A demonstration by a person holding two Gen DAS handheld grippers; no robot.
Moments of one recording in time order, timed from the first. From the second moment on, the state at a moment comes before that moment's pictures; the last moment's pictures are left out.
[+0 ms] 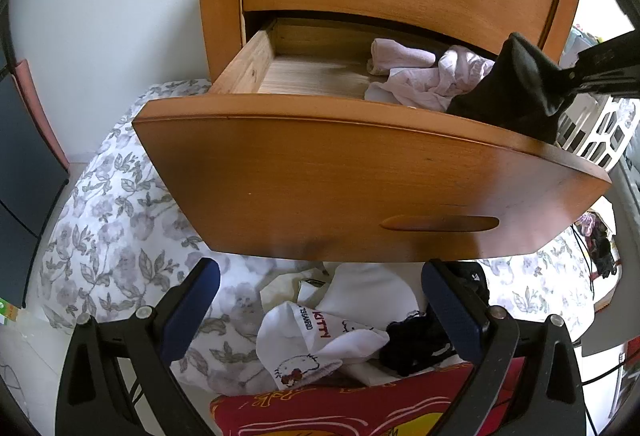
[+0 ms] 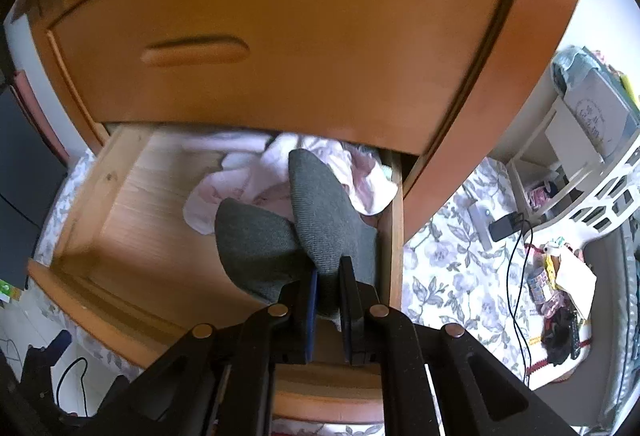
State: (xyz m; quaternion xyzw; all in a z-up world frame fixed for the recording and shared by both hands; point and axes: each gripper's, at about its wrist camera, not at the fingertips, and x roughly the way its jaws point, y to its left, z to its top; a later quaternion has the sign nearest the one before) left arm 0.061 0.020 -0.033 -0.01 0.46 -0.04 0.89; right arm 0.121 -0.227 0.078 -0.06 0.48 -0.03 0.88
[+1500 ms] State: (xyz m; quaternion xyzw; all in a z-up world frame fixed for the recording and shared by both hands) left arm 0.059 0.021 -0.029 -0.01 0.46 -0.03 0.89; right arm -0.019 -0.190 0.248 -0.08 0.26 0.04 0.96
